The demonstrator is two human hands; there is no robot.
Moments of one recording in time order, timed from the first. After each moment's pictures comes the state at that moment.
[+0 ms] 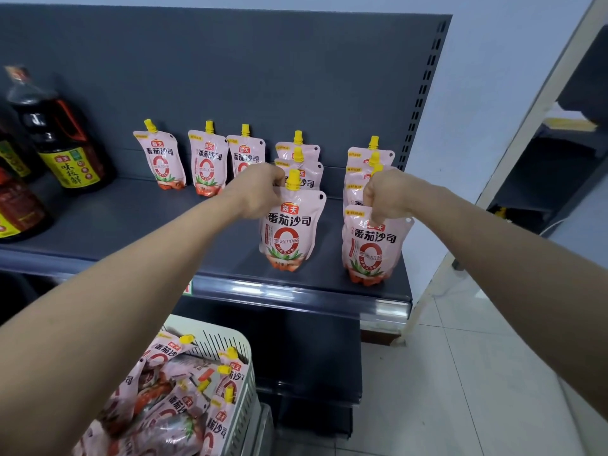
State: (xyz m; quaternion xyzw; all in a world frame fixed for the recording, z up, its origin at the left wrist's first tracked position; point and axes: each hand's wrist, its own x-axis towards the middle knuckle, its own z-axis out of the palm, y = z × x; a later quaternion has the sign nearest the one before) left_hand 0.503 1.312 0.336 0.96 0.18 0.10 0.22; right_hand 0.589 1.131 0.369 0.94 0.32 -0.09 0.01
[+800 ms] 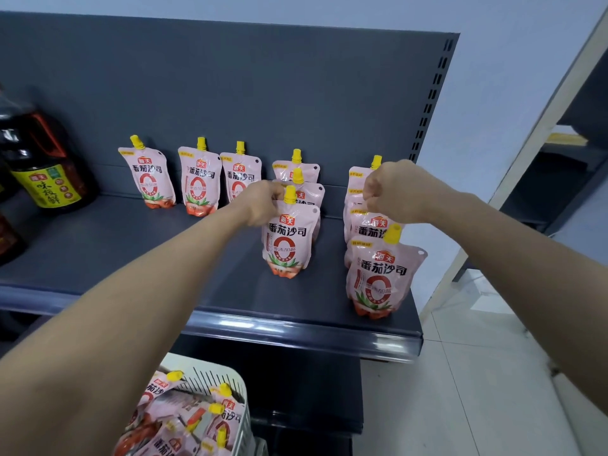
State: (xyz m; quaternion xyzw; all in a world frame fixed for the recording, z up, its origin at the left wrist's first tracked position) left_hand 0.571 1.368 0.308 0.94 0.17 0.07 0.29; right_hand 0.624 1.150 0.383 0.93 0.37 0.02 -0.04
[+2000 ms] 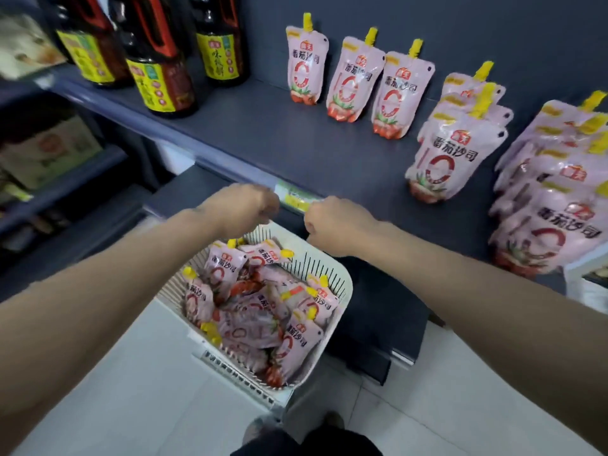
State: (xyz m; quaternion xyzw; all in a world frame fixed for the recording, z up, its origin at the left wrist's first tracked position) left_hand 0.290 1.432 0.213 0.97 0.23 -0.03 0.09; right_hand 0.418 1.303 0.240 0.76 0.63 -0.10 0.07
